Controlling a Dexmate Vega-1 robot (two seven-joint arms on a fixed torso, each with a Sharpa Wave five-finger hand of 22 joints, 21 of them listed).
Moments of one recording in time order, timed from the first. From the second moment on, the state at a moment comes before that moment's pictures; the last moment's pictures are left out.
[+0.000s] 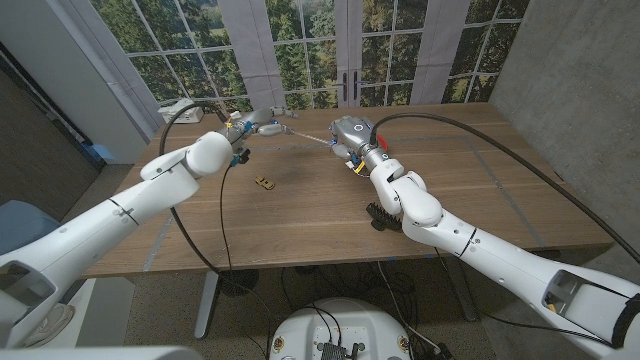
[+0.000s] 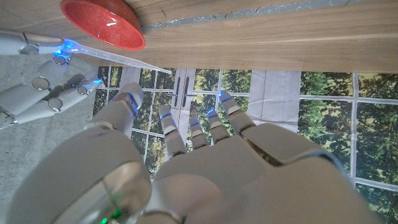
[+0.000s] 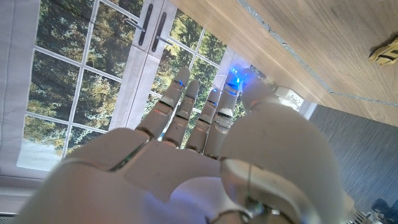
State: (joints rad) left arm 0.71 0.92 0.53 -1.87 0.14 0.20 0.02; left_hand 0.51 -0.03 0.79 -0.20 0.19 0.39 -0.21 0.24 0.18 0.06 -0.10 0.20 0.18 0.06 0.01 0.18 0.17 0.19 0.06 0.20 0.17; right arm -0.66 -0.56 -0.90 -1.83 -1.08 -0.44 -0.07; right_hand 1.05 0.11 0.39 -0.16 0.18 1.07 -0.03 0.45 0.22 0.60 -0.17 0.24 0.22 0.40 -0.05 0.45 0.39 0.57 -0.05 0.38 0.20
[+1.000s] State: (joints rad) left arm 0.64 0.97 0.59 -2.05 0.52 0.31 -0.17; left_hand 0.64 -0.08 0.77 -0.19 0.18 0.54 -0.21 0.26 0.18 0.13 -0.14 0.21 0.18 0.09 -0.03 0.18 0.17 0.21 0.05 0.20 0.17; right arm -0.71 -0.58 -0.81 -1.92 -0.86 -0.40 -0.02; right_hand 1.06 0.10 0.39 -0.16 0.18 1.08 -0.03 0.45 0.21 0.60 -0.17 0.24 0.22 0.40 -0.05 0.44 0.39 0.57 -0.05 0.38 0.20
